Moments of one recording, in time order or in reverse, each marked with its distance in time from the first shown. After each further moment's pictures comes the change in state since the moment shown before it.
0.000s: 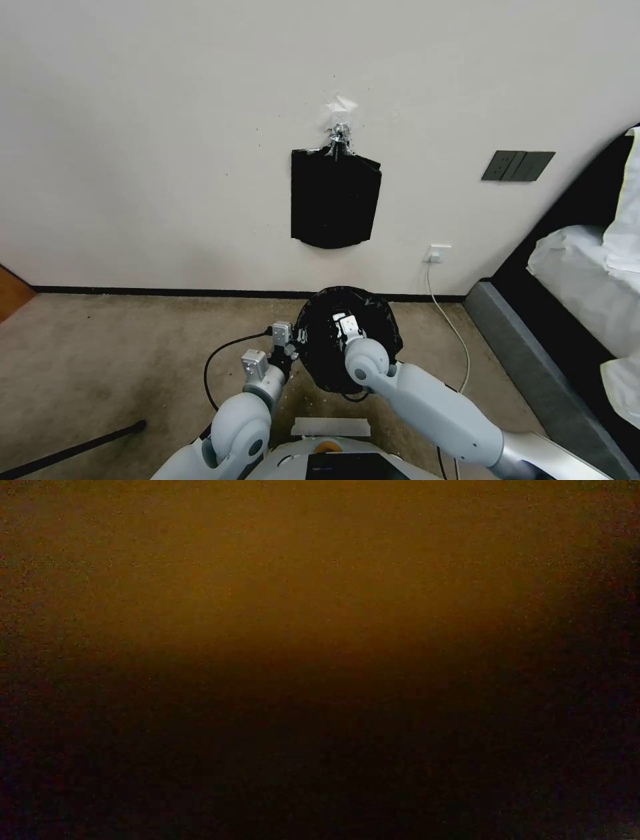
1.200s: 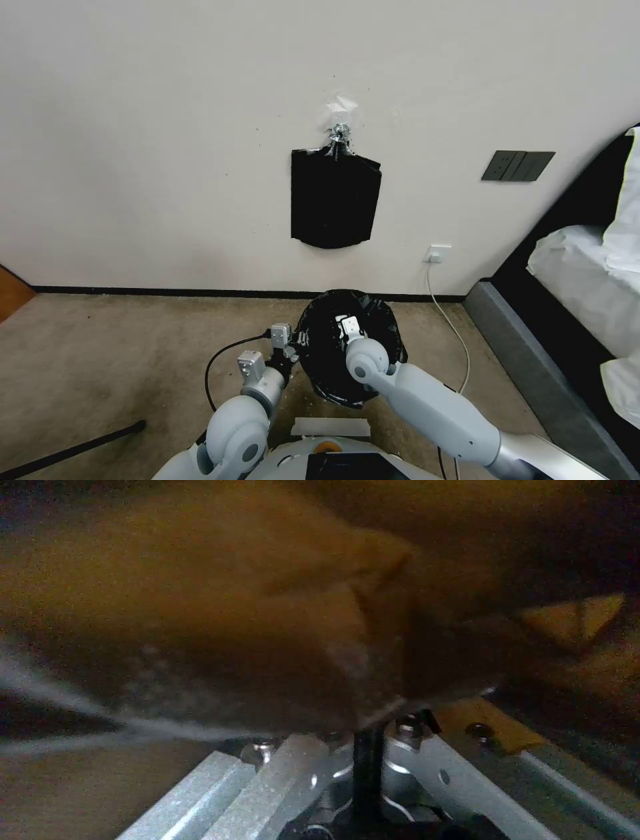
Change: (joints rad) left arm 0.021 0.007 0.000 -0.030 0.006 -0.003 0.010; right arm -0.001 0.009 0.011 -0.045 0.007 0.005 -0.008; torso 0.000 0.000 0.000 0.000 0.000
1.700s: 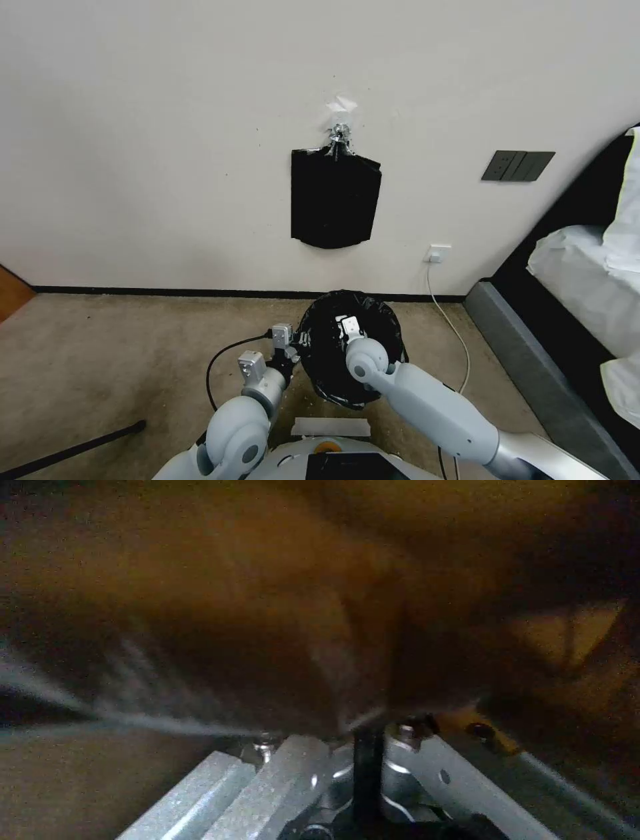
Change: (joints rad) left arm -0.006 -0.003 0.001 0.010 -0.003 -0.002 0.001; right arm -0.003 -0.015 -0.004 0.030 0.006 0.015 -0.007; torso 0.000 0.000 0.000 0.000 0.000
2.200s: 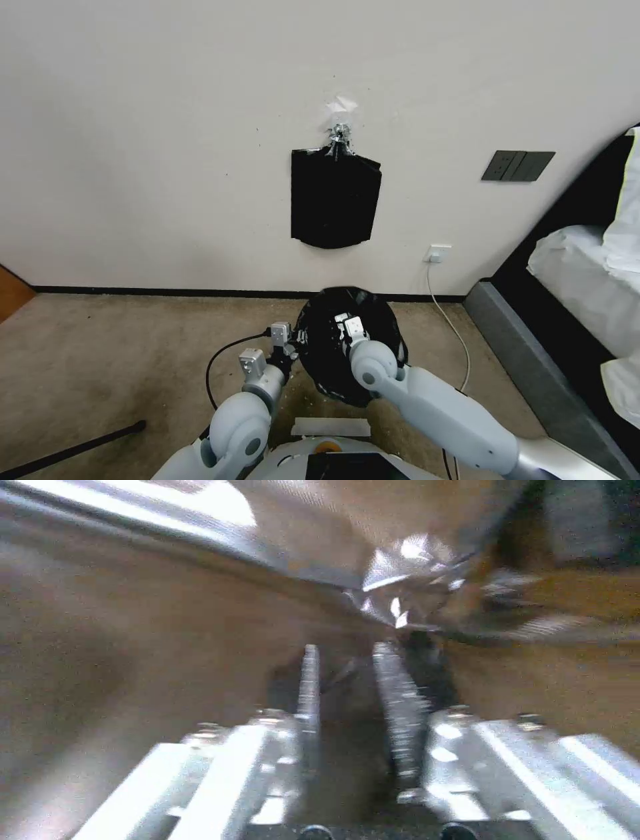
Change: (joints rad) left arm -0.054 -0.021 0.008 0.082 -0.009 0.029 -0.043; right arm -0.101 -0.136 0.045 0.331 0.075 -0.020 0.012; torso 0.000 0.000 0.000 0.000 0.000
